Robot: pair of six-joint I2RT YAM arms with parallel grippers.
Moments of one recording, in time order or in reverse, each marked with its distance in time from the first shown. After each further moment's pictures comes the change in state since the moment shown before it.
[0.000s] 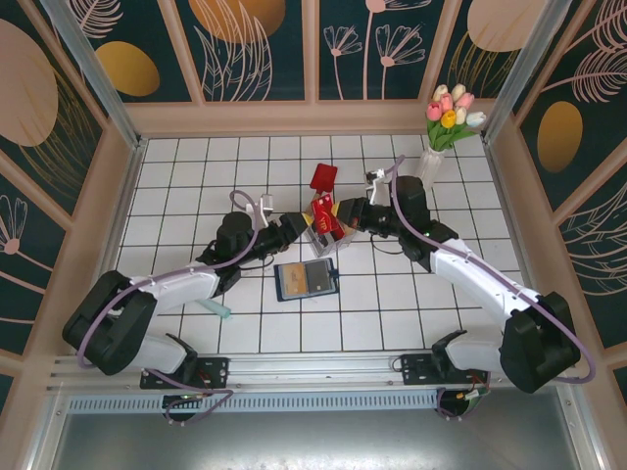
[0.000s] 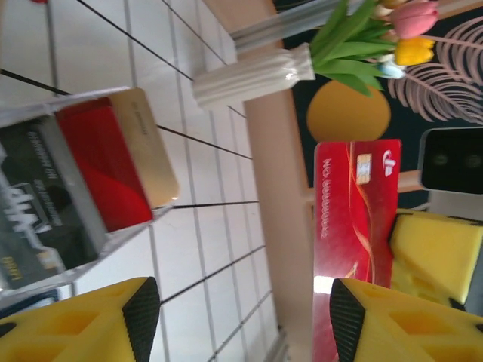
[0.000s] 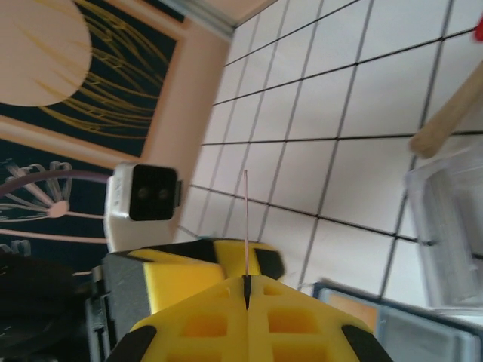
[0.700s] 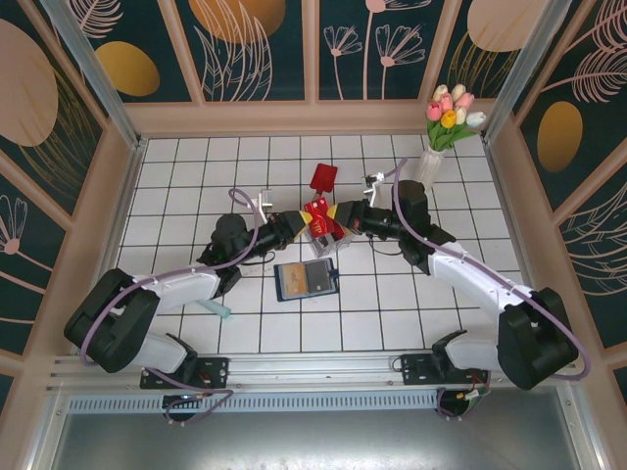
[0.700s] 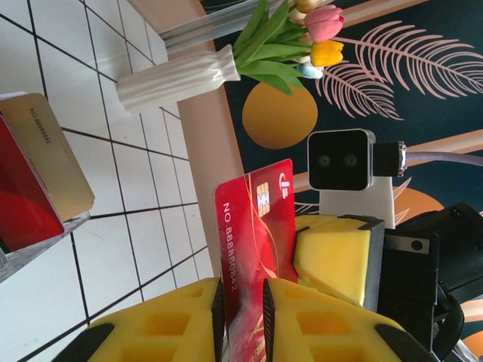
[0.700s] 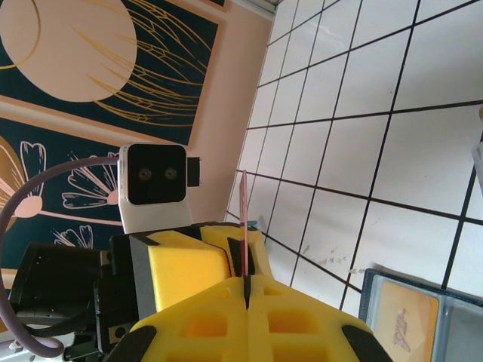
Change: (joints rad) left arm 0.001 0.006 -0.019 0.185 0.055 -0.076; right arm -0.019 0.023 -0.064 0.157 -0.119 0.126
